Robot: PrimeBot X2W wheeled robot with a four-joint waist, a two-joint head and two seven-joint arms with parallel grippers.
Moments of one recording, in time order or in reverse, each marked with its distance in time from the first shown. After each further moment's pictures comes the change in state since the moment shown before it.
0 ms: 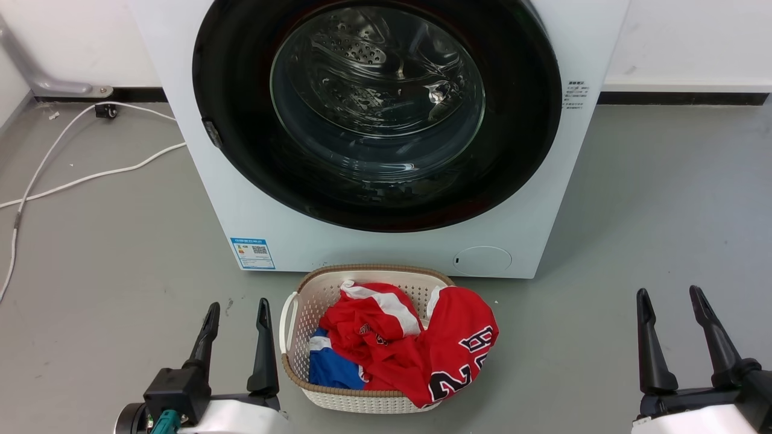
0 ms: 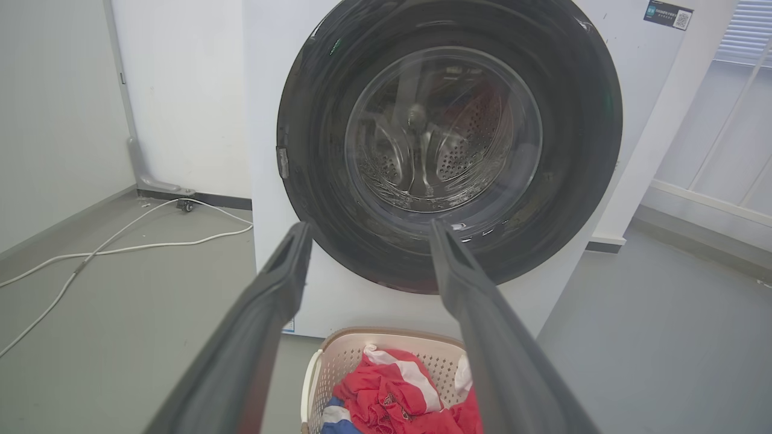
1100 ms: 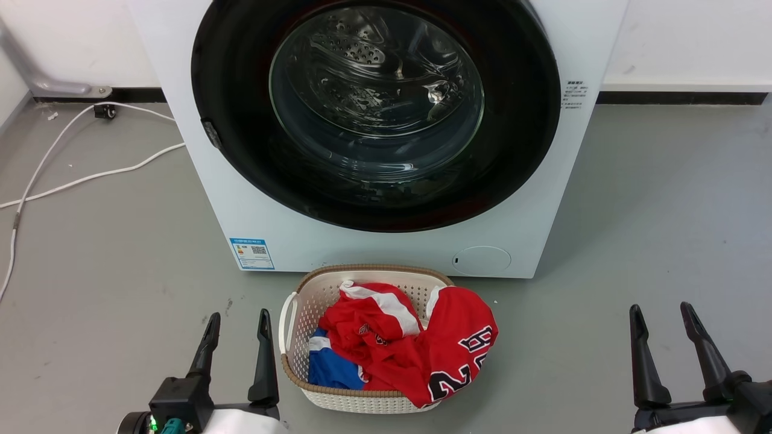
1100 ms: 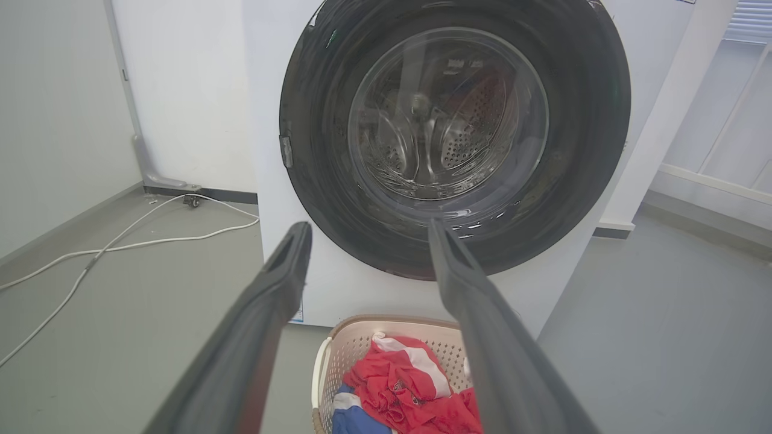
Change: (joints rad) left arm 0.014 0.000 0.002 0.030 0.032 0.003 -0.022; right arm 0.020 -0.001 0.008 0.045 0.013 0.000 -0.024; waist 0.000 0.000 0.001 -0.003
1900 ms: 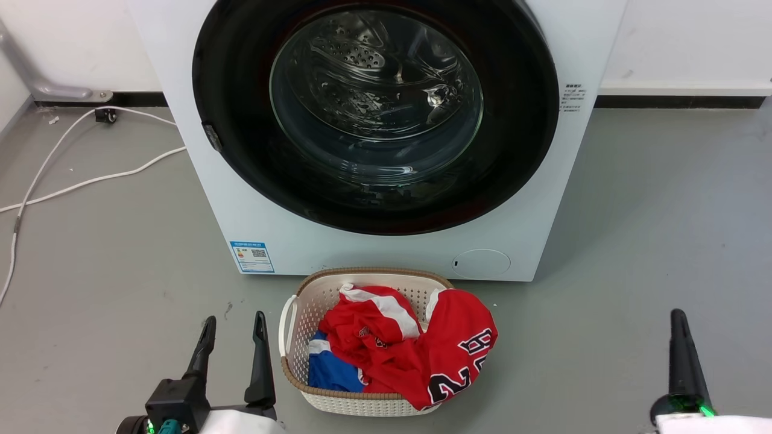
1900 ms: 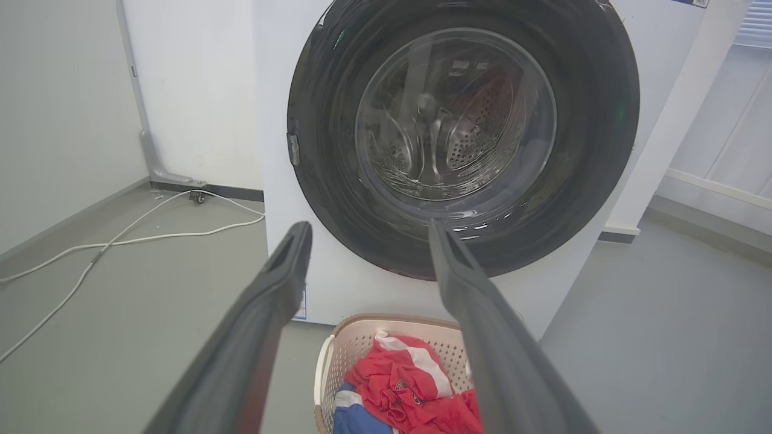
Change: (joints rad) left arm 0.002 0.000 0.007 0.009 -0.013 0.005 0.000; right arm -0.020 0.000 0.045 0.063 0.783 0.000 0.000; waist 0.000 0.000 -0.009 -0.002
